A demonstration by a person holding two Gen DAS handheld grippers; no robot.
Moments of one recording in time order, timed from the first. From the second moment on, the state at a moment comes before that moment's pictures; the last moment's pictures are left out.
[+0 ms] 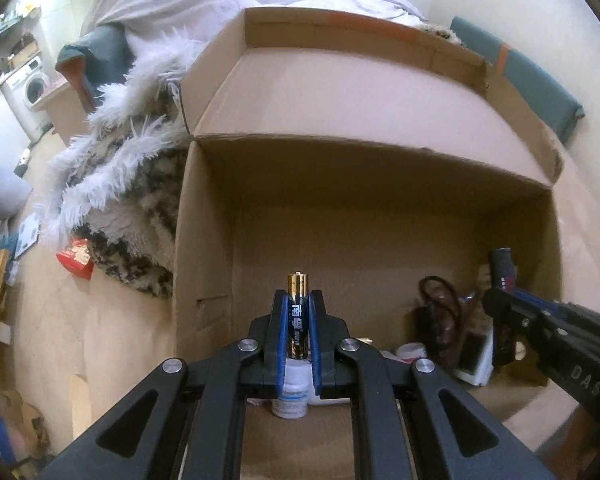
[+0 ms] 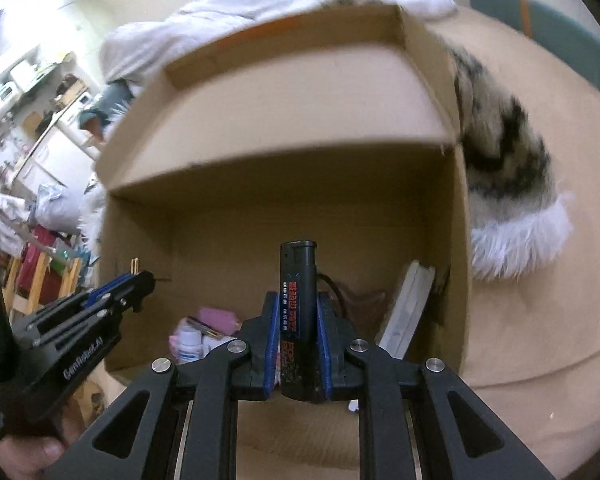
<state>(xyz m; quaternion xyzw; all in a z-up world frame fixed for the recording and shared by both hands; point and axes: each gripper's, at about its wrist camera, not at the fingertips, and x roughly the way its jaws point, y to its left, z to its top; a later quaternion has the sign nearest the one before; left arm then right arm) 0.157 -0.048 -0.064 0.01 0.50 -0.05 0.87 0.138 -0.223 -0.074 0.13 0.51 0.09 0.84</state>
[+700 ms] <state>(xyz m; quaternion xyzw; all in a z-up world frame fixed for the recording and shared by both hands) 0.165 -0.054 -0.101 0.01 0.53 -0.04 0.85 0.146 -0.213 -0.100 0.12 0.55 0.07 0.82</state>
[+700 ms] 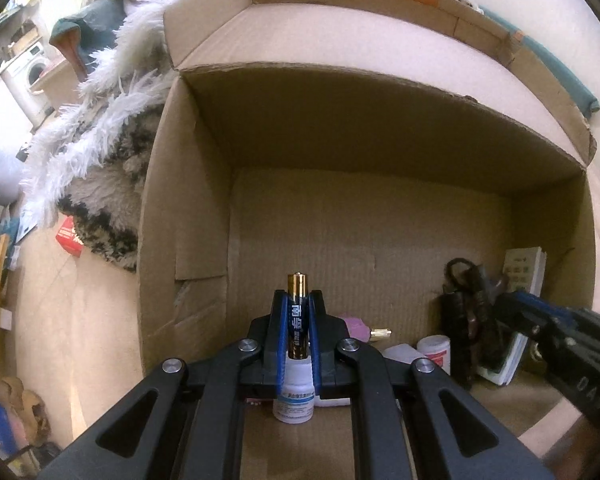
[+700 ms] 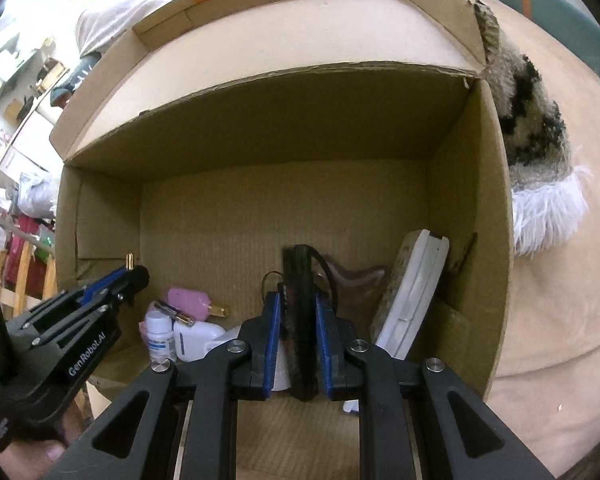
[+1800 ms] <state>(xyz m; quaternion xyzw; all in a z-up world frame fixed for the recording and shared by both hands) 0.115 -0.021 -0.028 -0.02 0.50 -0.02 0.87 0.099 -0.247 -0.037 0.16 0.47 0.07 0.86</state>
